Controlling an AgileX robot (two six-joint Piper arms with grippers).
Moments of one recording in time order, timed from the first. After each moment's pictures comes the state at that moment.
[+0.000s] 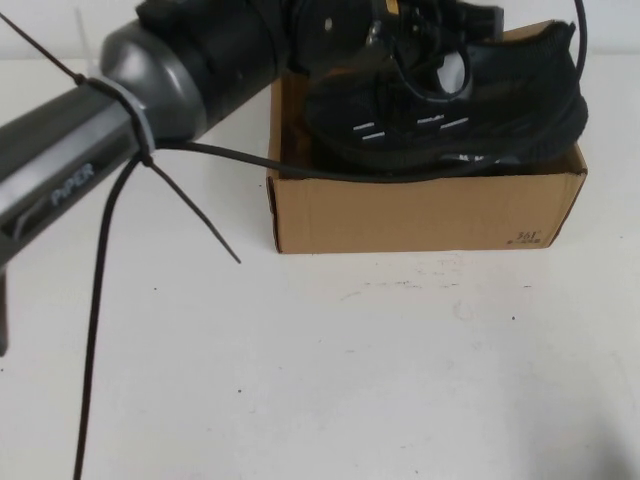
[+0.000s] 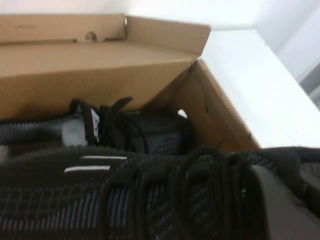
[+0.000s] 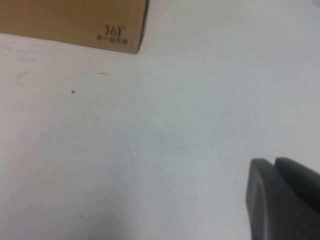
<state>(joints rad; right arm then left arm) -0.02 -0.01 0.03 0.12 0.40 -0.19 -0.73 1.93 -1.91 0.02 0.53 -0.44</state>
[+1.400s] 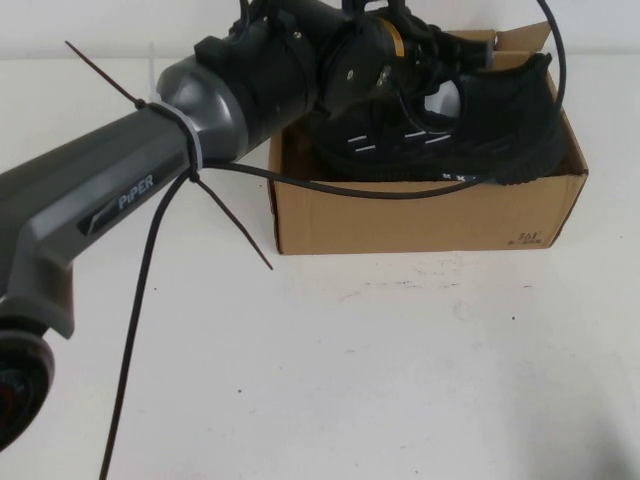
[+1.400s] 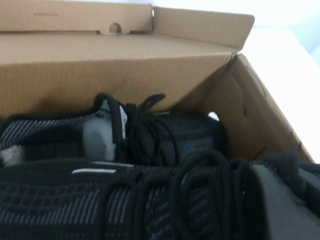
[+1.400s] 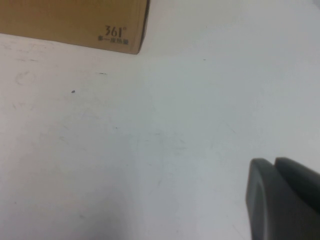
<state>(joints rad) -0.02 -0.01 0.03 0.12 0.40 -0.19 -0.72 2.03 -1.91 0.12 0.44 -0.55</state>
